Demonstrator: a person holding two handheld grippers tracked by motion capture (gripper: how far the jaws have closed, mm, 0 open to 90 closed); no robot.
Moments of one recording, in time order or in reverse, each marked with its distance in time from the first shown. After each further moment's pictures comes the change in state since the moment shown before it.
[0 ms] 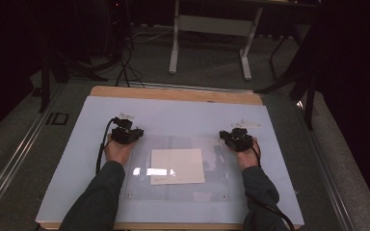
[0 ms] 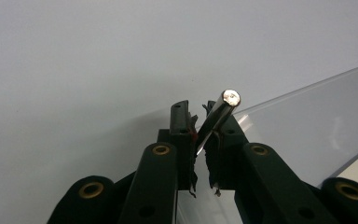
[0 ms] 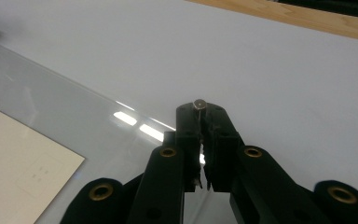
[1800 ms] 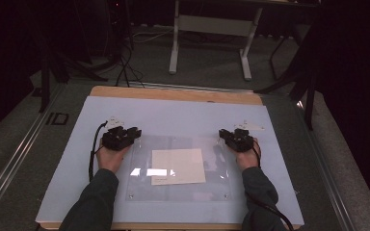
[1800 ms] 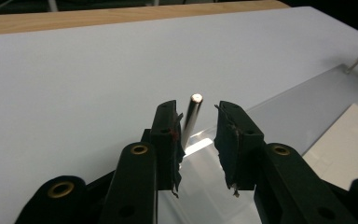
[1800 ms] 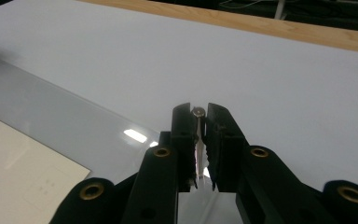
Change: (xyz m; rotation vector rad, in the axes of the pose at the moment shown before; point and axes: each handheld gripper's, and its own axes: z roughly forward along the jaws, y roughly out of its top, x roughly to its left) left arm 0.007 -0.023 -0.030 -0.224 -0.090 0.098; right arm -0.006 -0.008 0.002 -0.091 0.041 0.024
